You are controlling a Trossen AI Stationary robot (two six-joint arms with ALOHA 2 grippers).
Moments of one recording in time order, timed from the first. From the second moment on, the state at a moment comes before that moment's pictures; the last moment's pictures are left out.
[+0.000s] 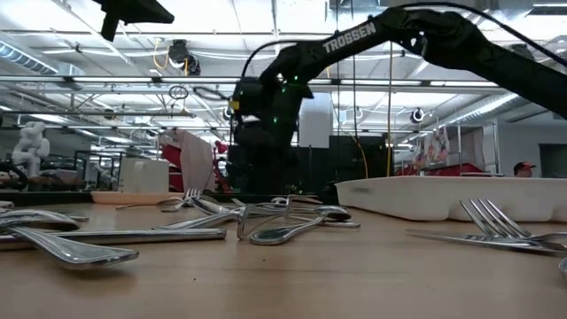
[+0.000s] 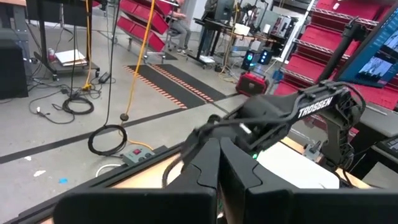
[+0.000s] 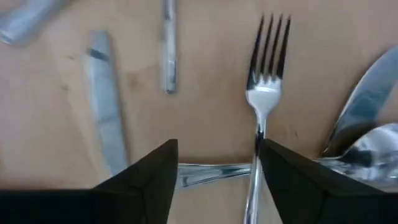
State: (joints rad) left arm 0.18 0.58 0.76 -0.32 -0.45 -0.33; right arm -0.36 2.49 2.22 -1.04 -0.15 0.01
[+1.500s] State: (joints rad) left arm 0.18 0.58 0.76 -0.32 -0.45 -0.34; right arm -0.34 2.45 2.24 -1.14 -0.05 0.02
